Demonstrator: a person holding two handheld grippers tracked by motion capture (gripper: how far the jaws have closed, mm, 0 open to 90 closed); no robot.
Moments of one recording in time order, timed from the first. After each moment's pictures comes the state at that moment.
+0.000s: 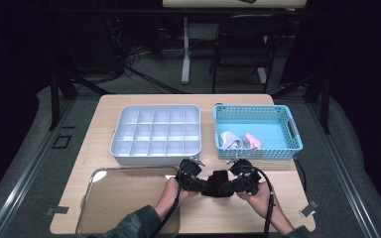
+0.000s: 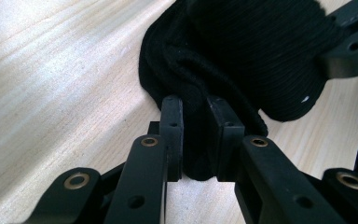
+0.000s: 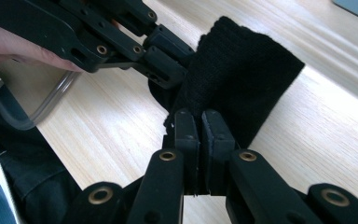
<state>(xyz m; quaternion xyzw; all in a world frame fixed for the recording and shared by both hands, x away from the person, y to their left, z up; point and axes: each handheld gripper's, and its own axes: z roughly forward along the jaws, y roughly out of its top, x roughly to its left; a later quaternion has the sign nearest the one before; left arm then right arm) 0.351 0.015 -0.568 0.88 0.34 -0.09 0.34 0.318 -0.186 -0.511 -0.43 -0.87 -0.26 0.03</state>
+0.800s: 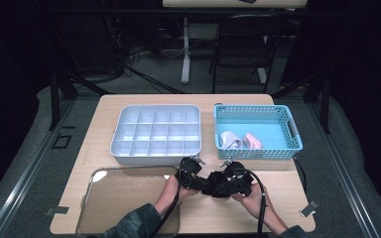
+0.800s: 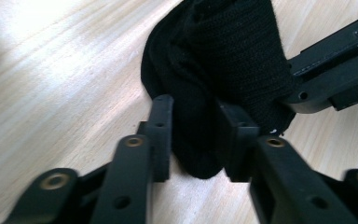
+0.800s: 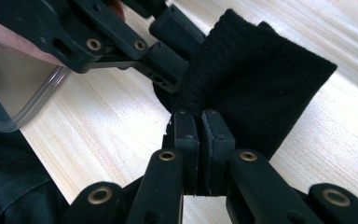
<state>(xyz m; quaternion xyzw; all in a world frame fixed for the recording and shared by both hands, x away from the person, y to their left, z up) 0.359 0.016 -0.563 0.88 0.34 -0.09 0.33 0.322 -0.172 -0.528 -0.42 -0.87 -0.25 0.02</state>
